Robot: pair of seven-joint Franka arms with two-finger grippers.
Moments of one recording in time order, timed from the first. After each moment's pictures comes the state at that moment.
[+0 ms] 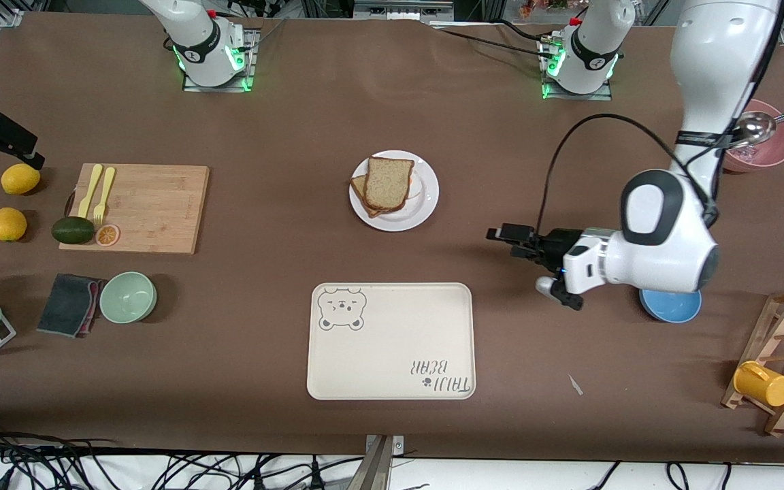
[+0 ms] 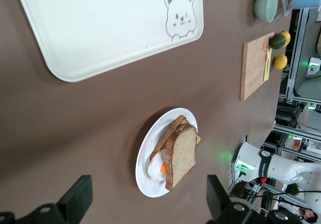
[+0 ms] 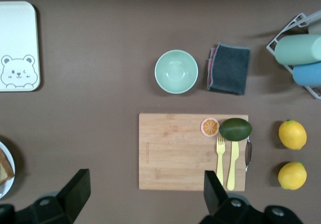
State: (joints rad) left arm -0.09 0.58 -0.15 -1.59 -0.78 1.81 0.37; right arm -0.03 -0.05 -0.04 -1.65 0.01 1.66 -0.06
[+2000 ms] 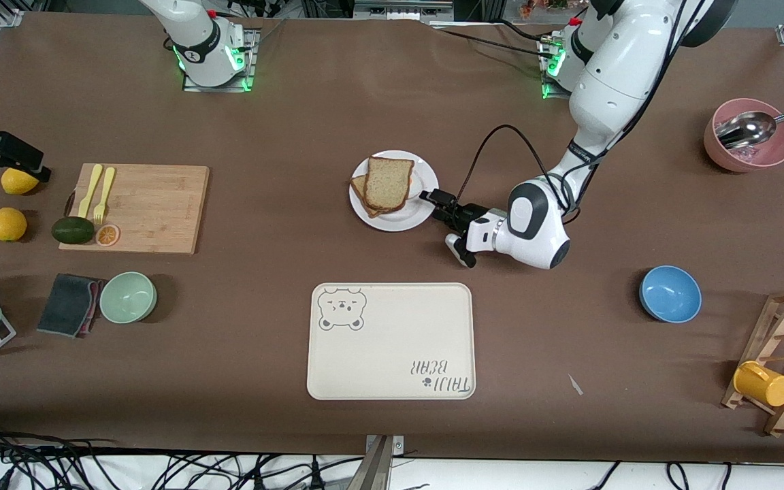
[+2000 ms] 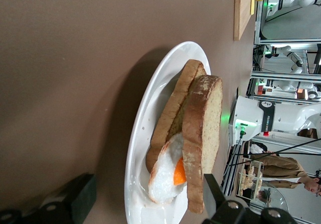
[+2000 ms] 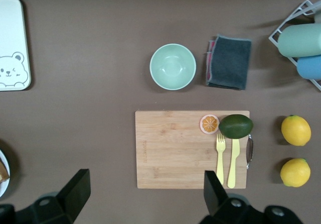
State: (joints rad) left arm -0.27 0.78 -0.17 -1.78 -1.05 1.95 0.83; right arm -0.03 0.01 -0.08 -1.63 0.02 1.67 -0.06
